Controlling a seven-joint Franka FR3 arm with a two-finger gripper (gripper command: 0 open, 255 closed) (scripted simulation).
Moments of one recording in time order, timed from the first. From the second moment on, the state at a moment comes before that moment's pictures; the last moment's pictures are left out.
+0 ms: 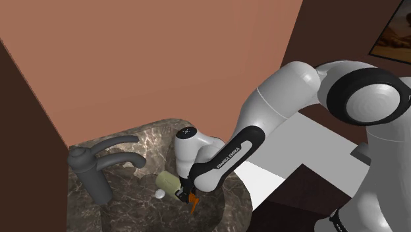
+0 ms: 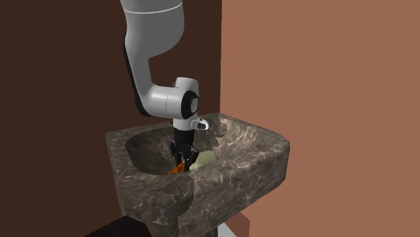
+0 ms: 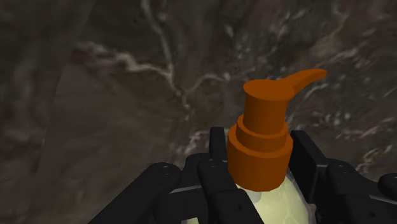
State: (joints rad) arm 0.37 0.57 0.26 -2.05 -0.12 2.52 0.45
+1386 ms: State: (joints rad) arm 0.34 0.42 0.30 -2.07 -0.07 2.39 0.42
